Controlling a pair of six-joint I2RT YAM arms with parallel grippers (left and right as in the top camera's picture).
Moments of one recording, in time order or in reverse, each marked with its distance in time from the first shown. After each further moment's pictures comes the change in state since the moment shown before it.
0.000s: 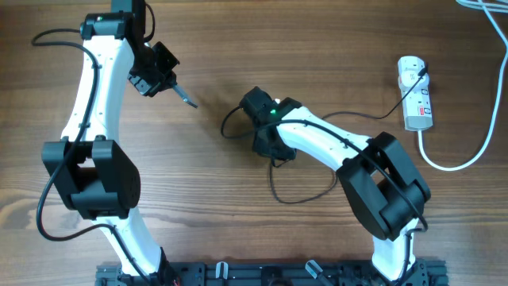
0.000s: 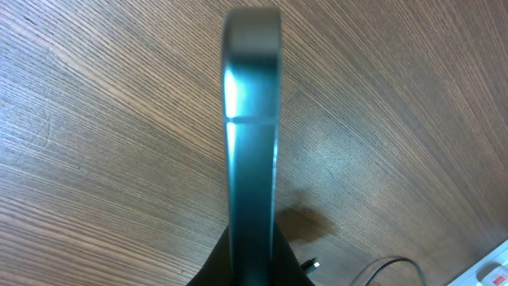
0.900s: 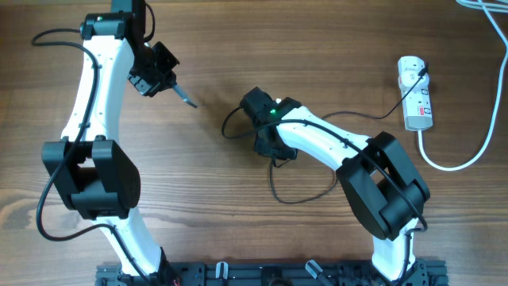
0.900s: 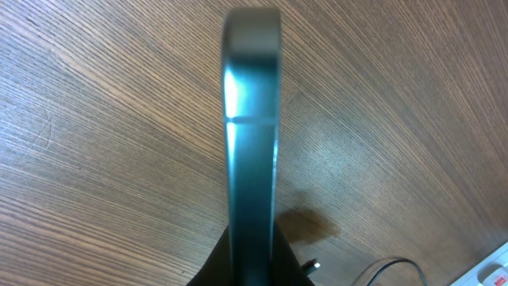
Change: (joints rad) left arm 0.000 0.000 0.000 0.000 -0.003 0.000; right arm 0.001 0.003 0.003 -0.018 0.028 0.000
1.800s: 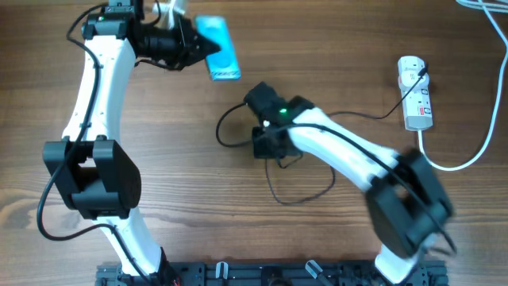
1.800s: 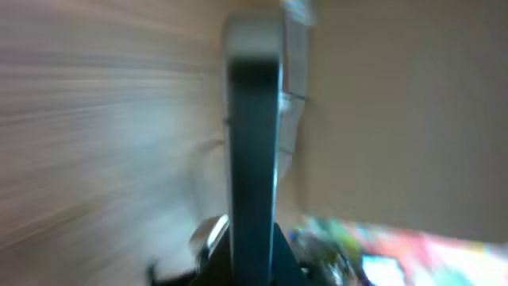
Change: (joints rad) left arm -0.013 0.000 -0.001 0.290 0.879 0.391; right arm -0.003 -0.198 -0.019 -0.013 -0.202 -0.311
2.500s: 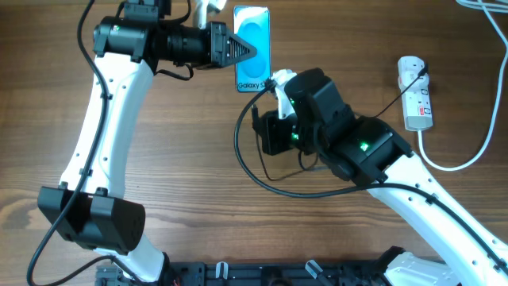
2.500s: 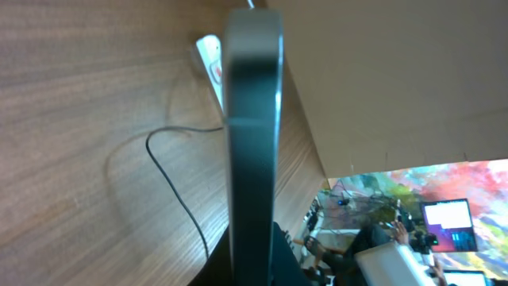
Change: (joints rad) left arm -0.169 -0.209 0.000 -0.051 -0.090 0.110; right arm 0.017 -0.469 0.008 0.101 -0.075 -0.107
